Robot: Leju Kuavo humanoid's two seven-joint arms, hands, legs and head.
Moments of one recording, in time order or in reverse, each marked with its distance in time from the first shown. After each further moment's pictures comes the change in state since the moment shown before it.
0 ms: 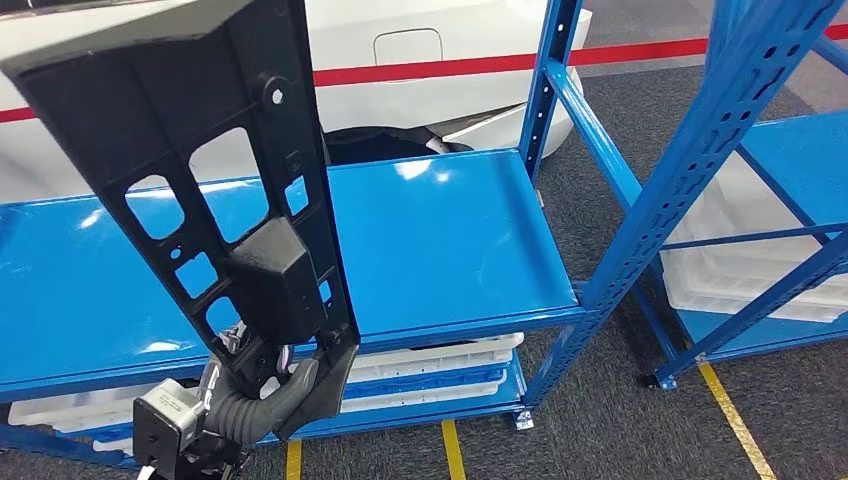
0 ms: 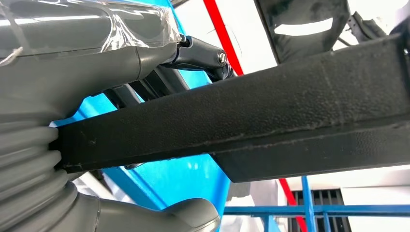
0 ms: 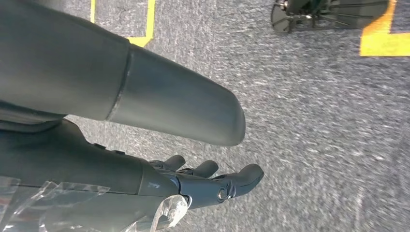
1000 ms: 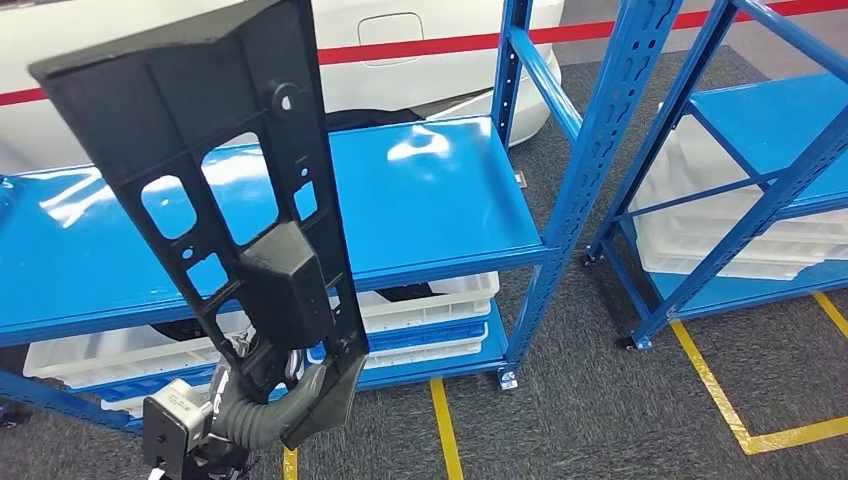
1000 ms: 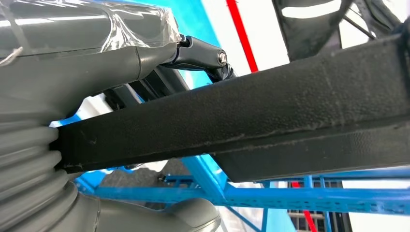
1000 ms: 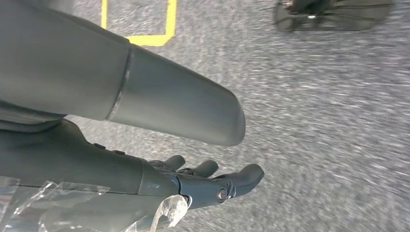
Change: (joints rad) left arm 0.026 0.004 -0.018 -0.007 0.030 0.028 0.007; right arm -0.002 0.010 0.002 0.001 0.045 -0.006 0.015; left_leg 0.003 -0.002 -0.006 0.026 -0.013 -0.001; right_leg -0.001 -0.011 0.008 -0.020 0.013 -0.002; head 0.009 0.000
